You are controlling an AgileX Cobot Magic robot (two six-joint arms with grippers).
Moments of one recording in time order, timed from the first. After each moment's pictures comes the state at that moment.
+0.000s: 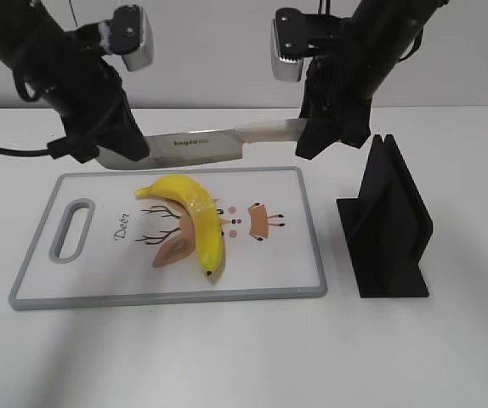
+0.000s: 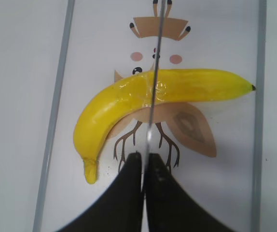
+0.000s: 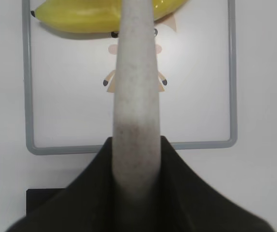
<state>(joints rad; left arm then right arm) -0.30 1.88 -1.46 -0.57 0.98 1.55 0.39 2.03 -1.68 0.39 1.09 -1.33</state>
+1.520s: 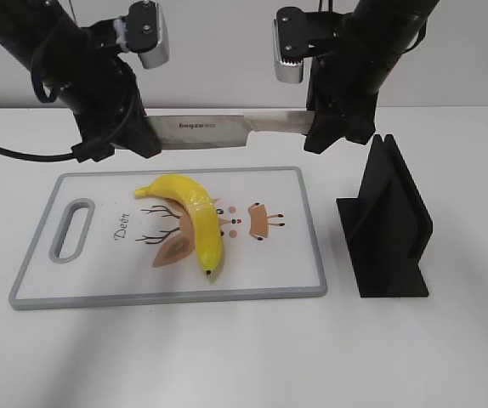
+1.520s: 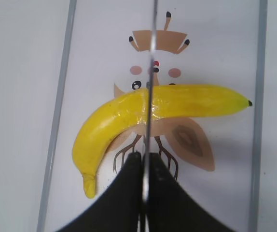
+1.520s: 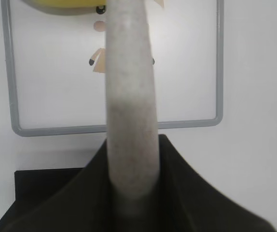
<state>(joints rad) -0.35 1.86 -1.46 -0.55 0.96 1.50 0.41 2.01 -1.69 0.29 1.08 -1.27</state>
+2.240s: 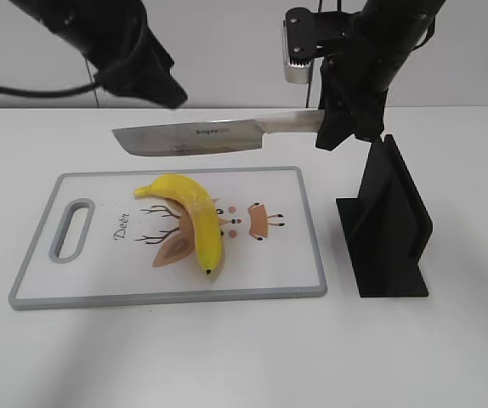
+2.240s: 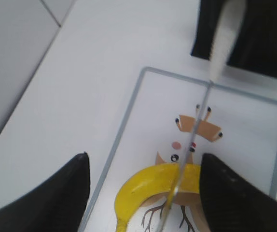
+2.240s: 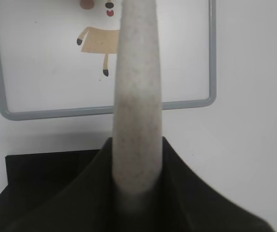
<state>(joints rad) -0.34 1.82 -1.58 -0.68 0.93 1.36 0.40 2.01 -1.69 0.25 1.07 -1.26</state>
